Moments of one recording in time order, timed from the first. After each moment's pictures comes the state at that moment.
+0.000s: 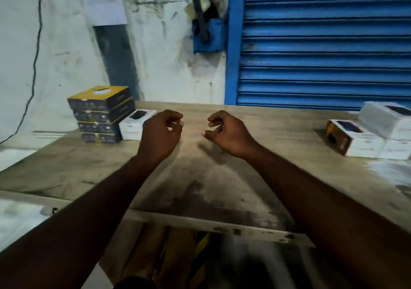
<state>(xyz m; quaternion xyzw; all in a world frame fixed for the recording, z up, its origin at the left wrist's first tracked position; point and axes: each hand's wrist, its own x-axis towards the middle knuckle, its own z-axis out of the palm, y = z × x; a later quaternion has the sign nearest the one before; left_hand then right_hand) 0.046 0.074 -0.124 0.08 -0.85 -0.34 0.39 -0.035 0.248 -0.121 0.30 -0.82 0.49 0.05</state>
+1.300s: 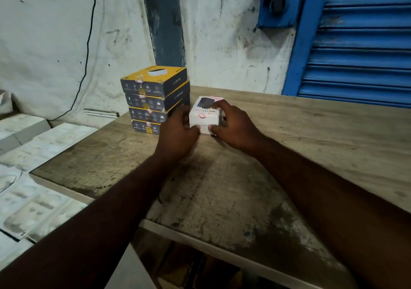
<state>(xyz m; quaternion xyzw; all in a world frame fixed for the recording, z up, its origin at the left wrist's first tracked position) 0.041 -0.053 -0.161 0.20 -0.84 -0.37 0.33 -0.079 0.073 -0.158 0.44 -0.82 0.36 0.07</state>
